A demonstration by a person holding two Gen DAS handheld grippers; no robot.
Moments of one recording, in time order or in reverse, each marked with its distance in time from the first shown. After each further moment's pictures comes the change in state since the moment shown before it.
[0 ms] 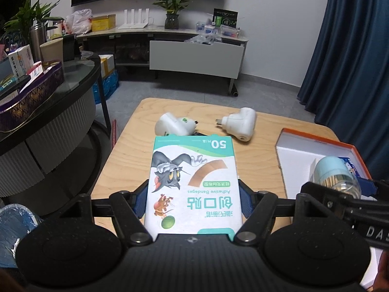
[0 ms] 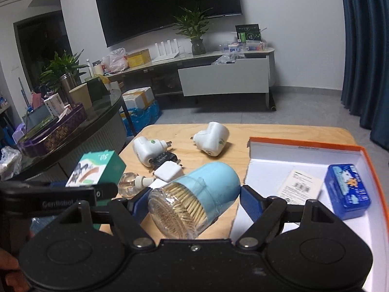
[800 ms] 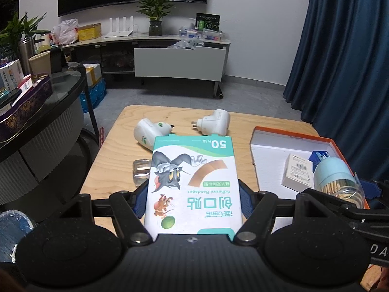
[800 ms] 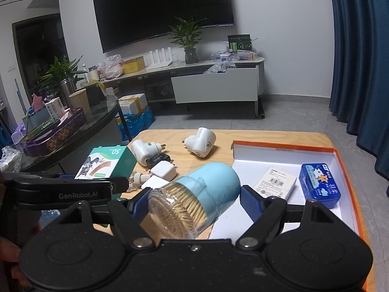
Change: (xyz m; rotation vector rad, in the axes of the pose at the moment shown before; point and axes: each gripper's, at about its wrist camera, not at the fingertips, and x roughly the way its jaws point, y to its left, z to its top) left arm -0.021 -0.024 -0.006 0.051 -0.021 -0.048; right arm -0.050 -0.004 -0.012 -0.008 -0.037 -0.047
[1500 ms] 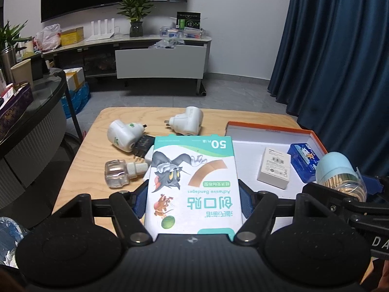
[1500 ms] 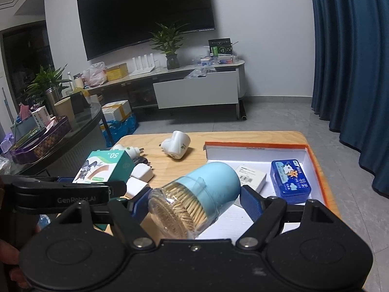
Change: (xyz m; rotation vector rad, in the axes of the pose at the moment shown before) left arm -0.002 -0.032 -0.003 0.053 0.006 -0.054; right arm -0.024 -0.028 -0.006 0.041 -0.026 -0.072
